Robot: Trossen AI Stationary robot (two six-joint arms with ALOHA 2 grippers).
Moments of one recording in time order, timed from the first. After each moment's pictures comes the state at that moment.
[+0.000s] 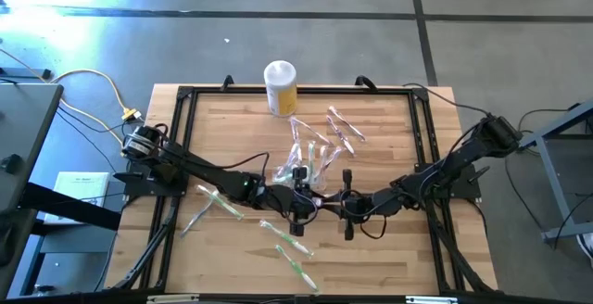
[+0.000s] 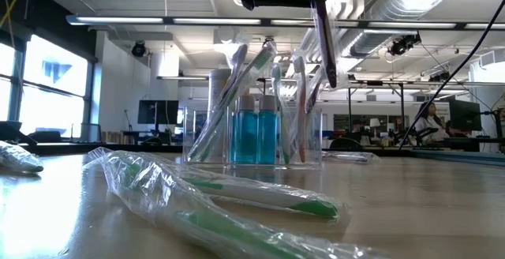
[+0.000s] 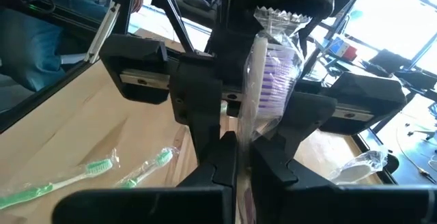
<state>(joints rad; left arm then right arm) -0.34 1.74 1.23 0.13 -0.38 0.08 0.50 1.43 0.73 0.50 0.52 -0.24</state>
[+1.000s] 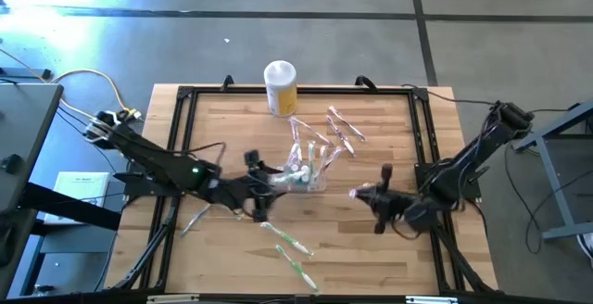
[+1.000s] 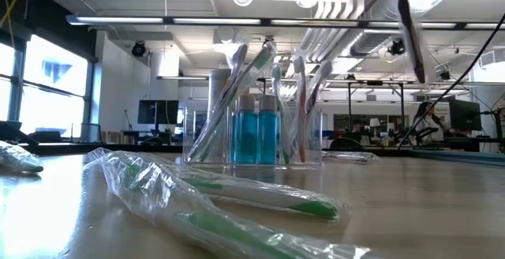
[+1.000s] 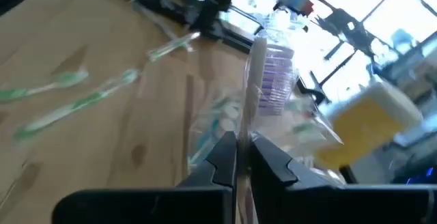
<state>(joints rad) -0.44 1.32 1.09 -0.27 -0.66 -0.15 0.72 1.11 0.69 -0.11 0.93 -0.01</state>
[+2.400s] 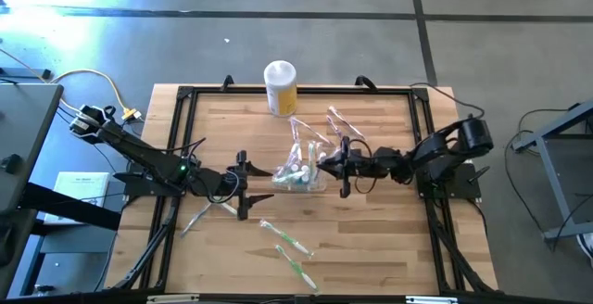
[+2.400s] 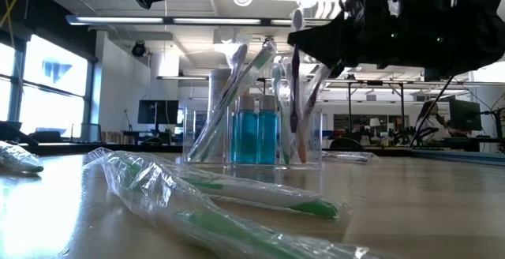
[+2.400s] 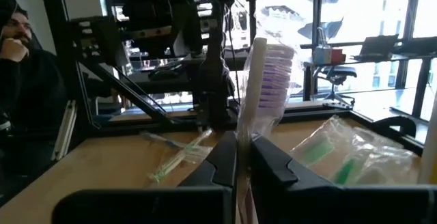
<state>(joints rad) -0.44 1.11 0.69 0.18 -0.53 -0.09 0.04 1.68 0.37 1.44 0.08 0.07</state>
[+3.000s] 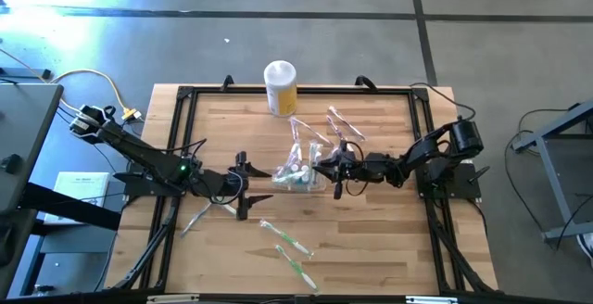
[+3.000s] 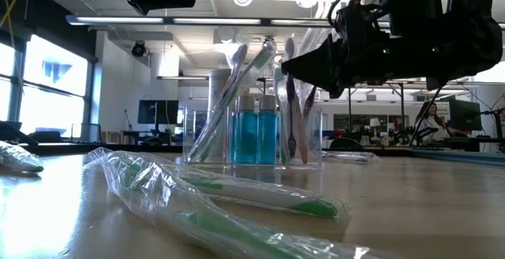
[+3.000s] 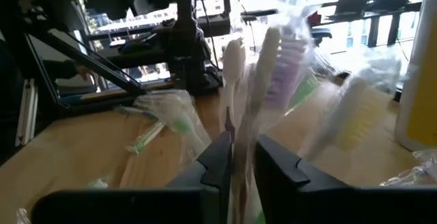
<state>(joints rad) -0.44 1.11 0.69 0.12 -0.52 -0.13 0.07 1.76 0.40 1.35 0.21 0.15</state>
